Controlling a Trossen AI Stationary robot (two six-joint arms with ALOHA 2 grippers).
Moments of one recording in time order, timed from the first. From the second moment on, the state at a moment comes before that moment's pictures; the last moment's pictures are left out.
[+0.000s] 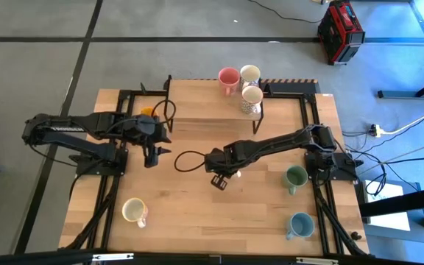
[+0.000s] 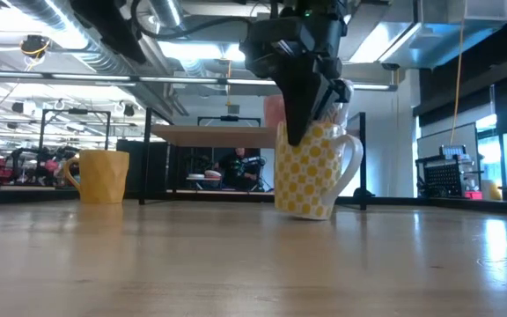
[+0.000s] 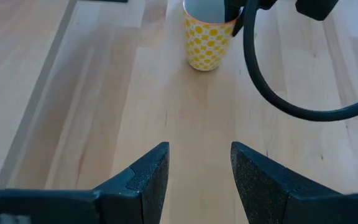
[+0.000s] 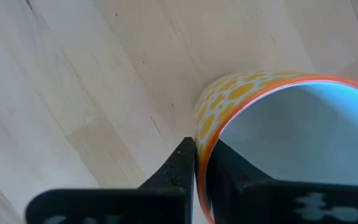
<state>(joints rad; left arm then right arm) 0.02 0.96 0.95 -0.79 -0.04 -0.07 0.14 2.02 1.67 -1.01 0.06 0.68</state>
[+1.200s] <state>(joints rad) 0.01 0.96 0.95 -0.79 -0.04 -0.04 0.19 1.91 1.78 -1.08 0.13 0.63</state>
